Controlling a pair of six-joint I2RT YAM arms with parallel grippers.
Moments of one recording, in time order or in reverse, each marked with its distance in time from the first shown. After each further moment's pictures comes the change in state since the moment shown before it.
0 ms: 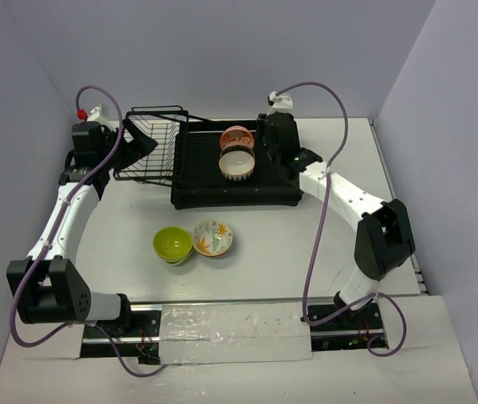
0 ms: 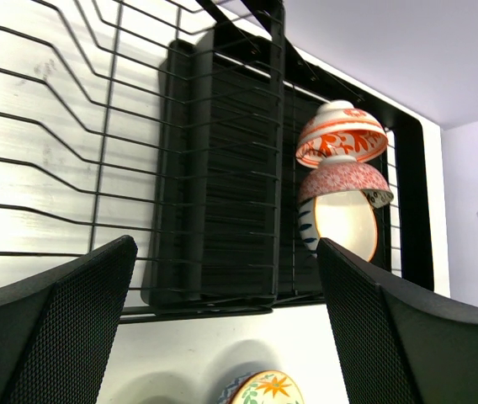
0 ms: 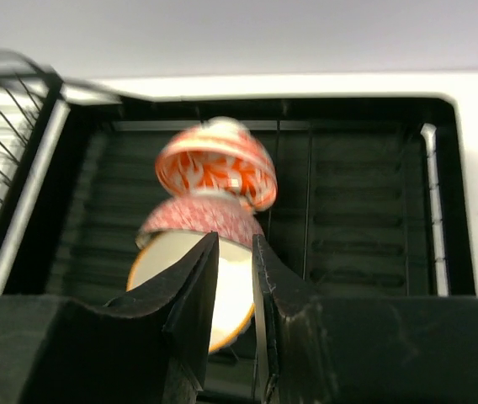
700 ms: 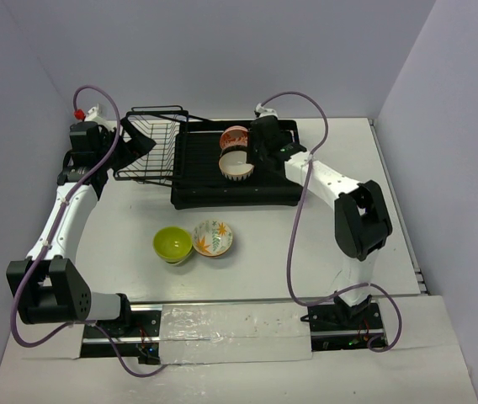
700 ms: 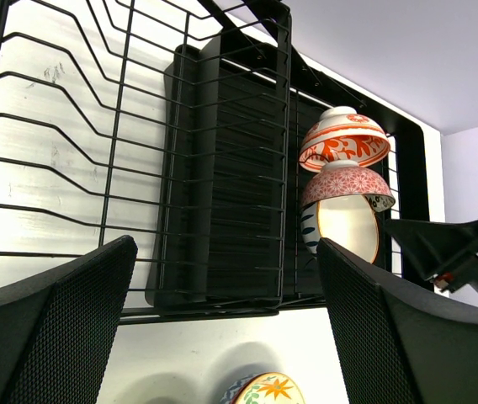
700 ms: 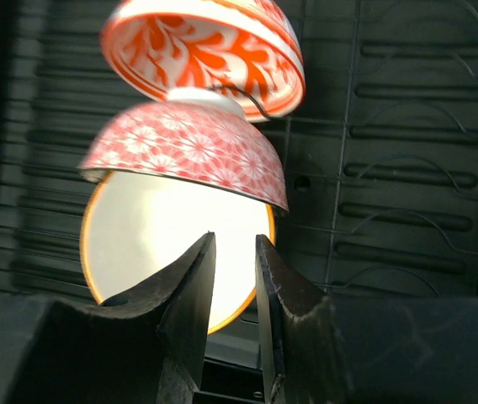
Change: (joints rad) left arm 0.024 0.000 0.000 0.001 0.010 -0.001; right arm -0.025 0.226 0.165 -0.282 -0.163 0.087
